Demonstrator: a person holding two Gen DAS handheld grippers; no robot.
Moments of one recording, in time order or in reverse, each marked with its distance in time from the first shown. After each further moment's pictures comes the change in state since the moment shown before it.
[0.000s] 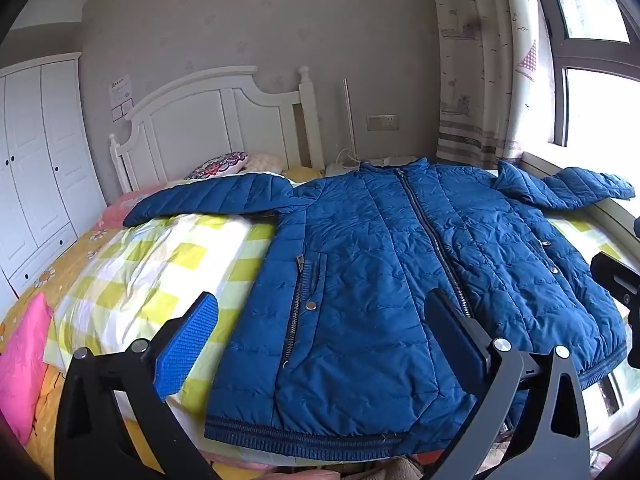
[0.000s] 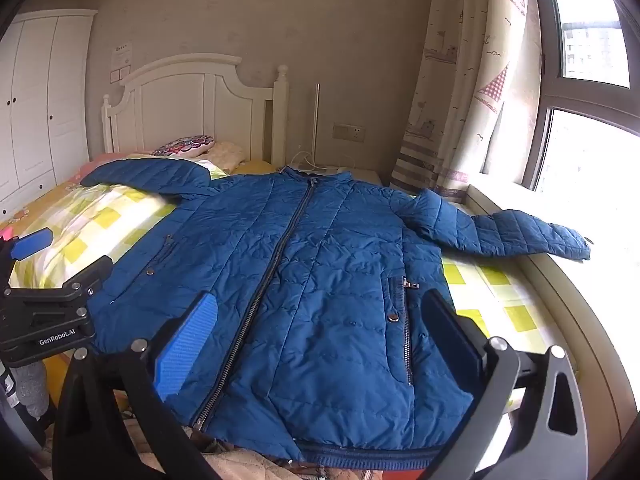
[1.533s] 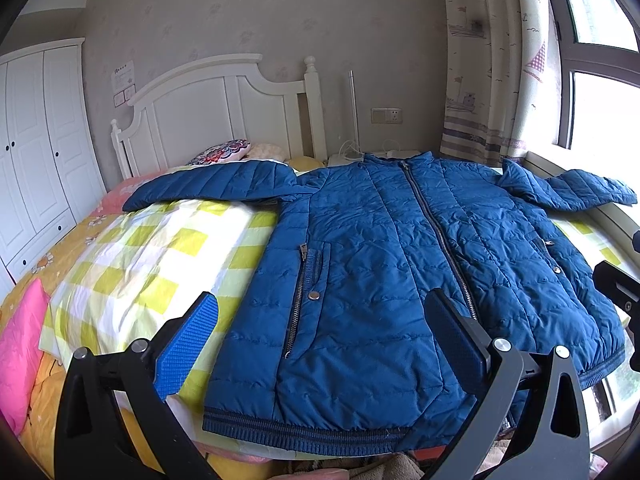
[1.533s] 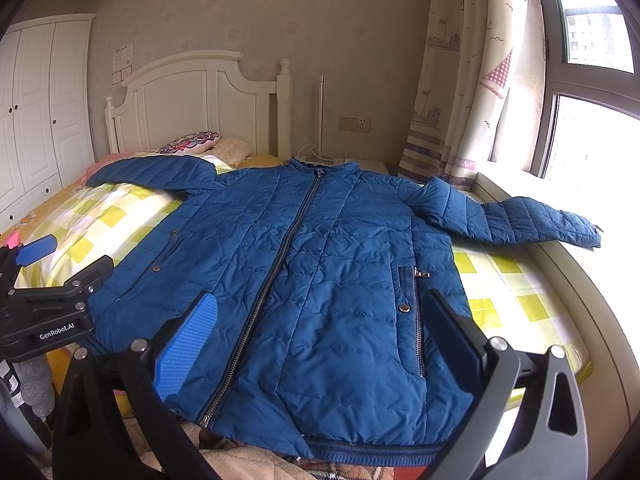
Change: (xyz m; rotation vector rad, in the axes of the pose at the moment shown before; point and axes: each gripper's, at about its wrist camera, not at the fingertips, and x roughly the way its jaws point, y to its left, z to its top) left arm 0.005 0.005 -0.005 -0.013 0.019 0.000; right arm 0.009 0.002 -0.011 0.028 0.031 0.032
